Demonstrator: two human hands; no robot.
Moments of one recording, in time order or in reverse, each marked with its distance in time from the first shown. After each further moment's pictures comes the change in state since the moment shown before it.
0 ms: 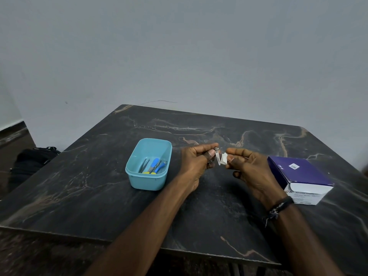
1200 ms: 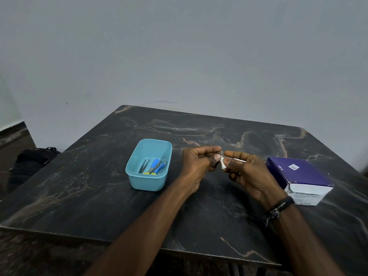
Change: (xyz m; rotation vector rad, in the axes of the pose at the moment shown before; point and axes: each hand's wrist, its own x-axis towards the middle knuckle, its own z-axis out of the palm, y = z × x) left_hand -0.002 -0.001 -0.001 0.016 -0.062 0.036; right_hand 0.005 0.005 -0.003 0.147 -0.081 0.121
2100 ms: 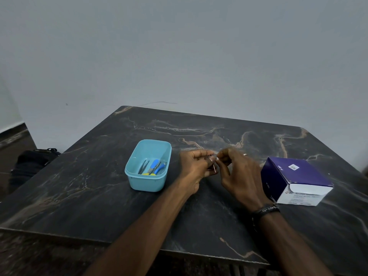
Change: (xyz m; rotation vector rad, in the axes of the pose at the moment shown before) left_hand 0.000 -0.001 0.001 -0.082 0.111 -0.145; right_hand -0.005 0.019 0.014 -1.103 0.228 -0.910
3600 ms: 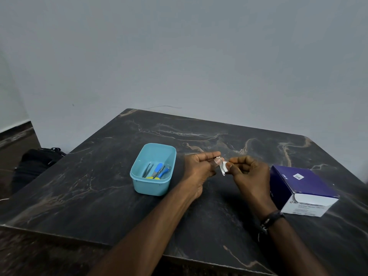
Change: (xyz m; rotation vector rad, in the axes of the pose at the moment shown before) left_hand 0.000 0.005 0.002 -0.044 -0.048 0.013; right_hand 0.008 -0.006 -0.005 0.588 0.054 0.624
